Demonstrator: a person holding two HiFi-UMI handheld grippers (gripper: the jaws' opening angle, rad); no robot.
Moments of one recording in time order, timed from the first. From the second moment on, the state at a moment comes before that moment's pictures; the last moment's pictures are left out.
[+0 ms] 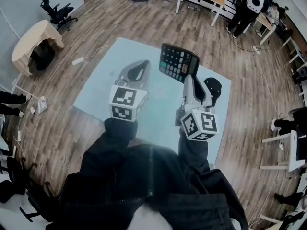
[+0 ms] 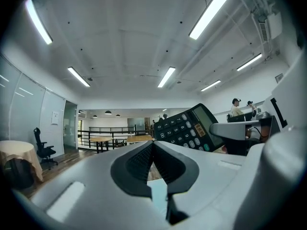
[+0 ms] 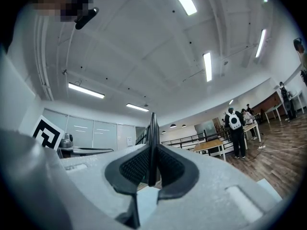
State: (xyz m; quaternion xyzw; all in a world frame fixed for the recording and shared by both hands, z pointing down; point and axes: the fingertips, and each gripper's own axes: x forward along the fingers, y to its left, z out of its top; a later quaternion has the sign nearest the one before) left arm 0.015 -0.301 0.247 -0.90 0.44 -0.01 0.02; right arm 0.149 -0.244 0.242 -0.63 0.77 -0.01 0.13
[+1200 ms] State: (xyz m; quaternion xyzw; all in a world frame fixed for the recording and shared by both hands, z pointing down) left arm 0.032 -0.290 0.252 -0.90 0.44 -0.01 0.01; right arm 0.160 -0.227 0.238 -0.64 0.76 0.02 0.11
